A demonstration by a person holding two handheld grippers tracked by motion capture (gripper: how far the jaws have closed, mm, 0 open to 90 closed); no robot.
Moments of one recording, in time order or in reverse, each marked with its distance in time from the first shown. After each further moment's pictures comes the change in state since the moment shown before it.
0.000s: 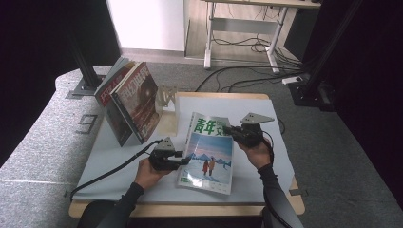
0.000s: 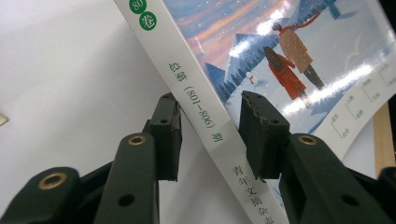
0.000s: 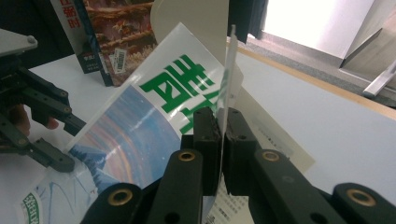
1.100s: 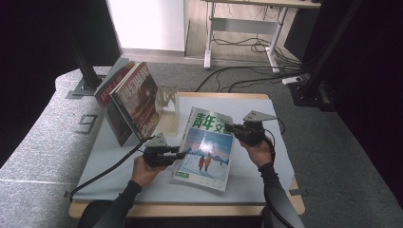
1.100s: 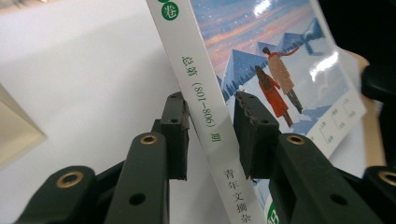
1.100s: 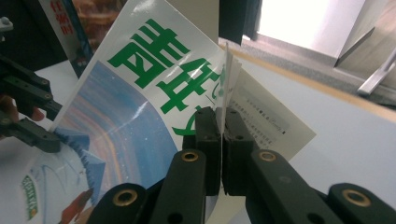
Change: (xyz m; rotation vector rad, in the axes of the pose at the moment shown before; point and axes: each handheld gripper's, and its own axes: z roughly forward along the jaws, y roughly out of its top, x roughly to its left) left arm 0.009 0.005 -0.020 -0.104 0.024 0.013; right arm -0.005 0.006 -0.004 -0.018 -0.021 0.012
